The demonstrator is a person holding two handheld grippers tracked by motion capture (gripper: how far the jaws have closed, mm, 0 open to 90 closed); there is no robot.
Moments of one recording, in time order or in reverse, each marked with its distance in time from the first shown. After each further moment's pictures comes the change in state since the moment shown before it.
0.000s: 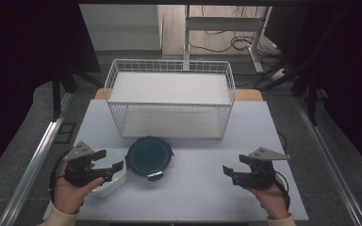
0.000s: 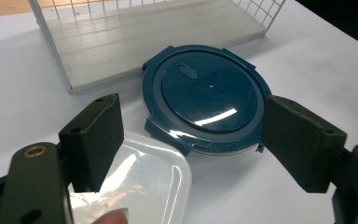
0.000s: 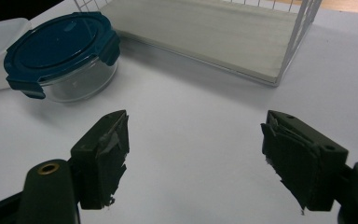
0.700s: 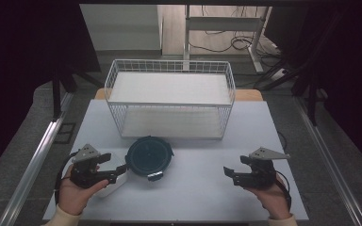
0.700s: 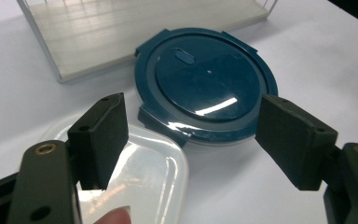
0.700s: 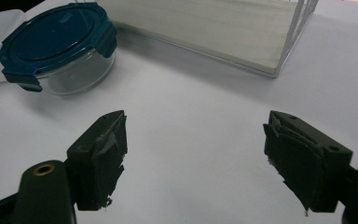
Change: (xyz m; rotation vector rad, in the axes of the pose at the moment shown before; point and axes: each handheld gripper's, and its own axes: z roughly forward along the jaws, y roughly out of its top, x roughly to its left) left arm -0.009 -0.006 0.012 0.052 -0.001 0.014; right arm -0.002 0.000 -0.001 0.033 0.000 0.008
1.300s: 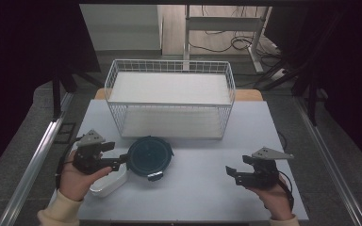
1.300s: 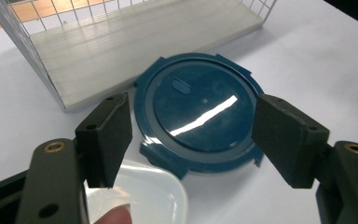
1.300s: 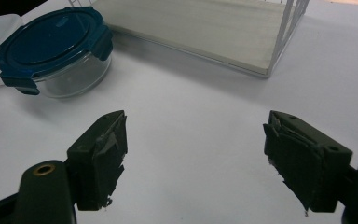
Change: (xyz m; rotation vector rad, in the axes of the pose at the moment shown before) left arm 0.009 0.047 0.001 0.030 -0.007 0.039; right arm -0.002 0.001 -0.004 -0.004 -0.018 0.008
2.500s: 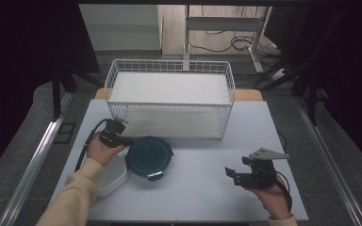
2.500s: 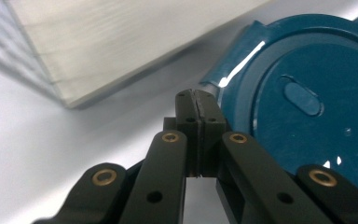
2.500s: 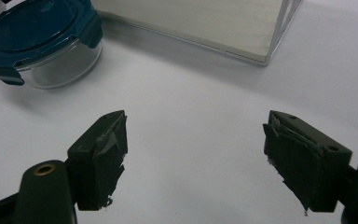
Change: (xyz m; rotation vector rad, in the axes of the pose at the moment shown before) left arm 0.055 0.022 0.113 0.326 0.019 -0.019; right arm -0.002 -0.005 0.008 0.035 -0.016 0.006
